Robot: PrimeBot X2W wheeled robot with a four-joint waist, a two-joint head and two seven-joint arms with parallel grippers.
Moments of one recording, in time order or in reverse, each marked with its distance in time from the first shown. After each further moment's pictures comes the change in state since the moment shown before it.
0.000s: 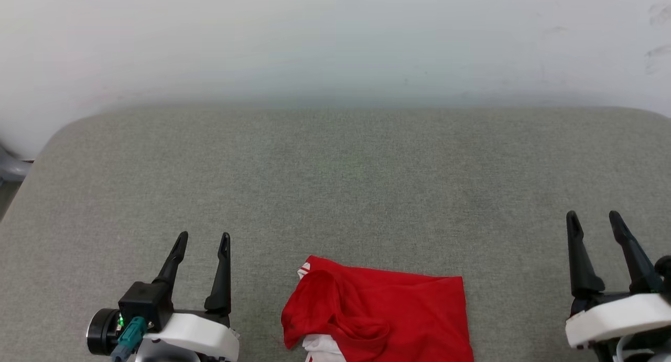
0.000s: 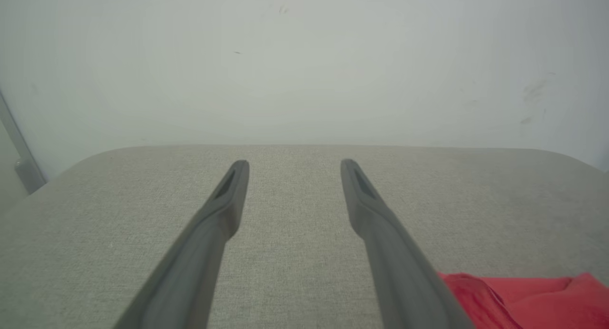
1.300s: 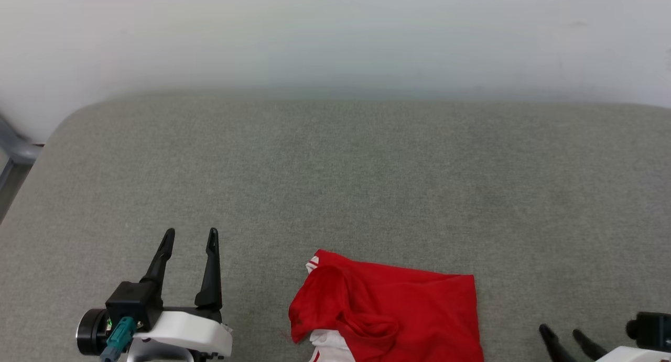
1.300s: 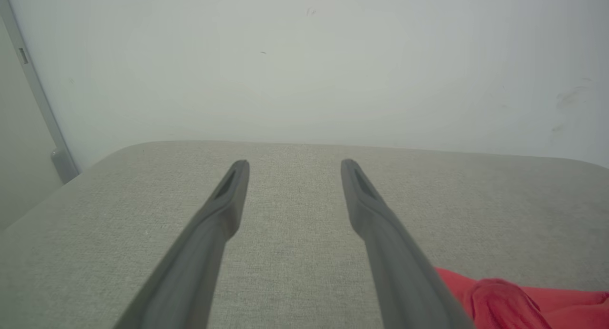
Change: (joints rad) left arm 0.021 -0.013 0.045 -0.024 0.019 0.007 0.000; right arm 0.235 0.025 -0.050 -0.088 0.167 0.000 0.495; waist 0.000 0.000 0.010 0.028
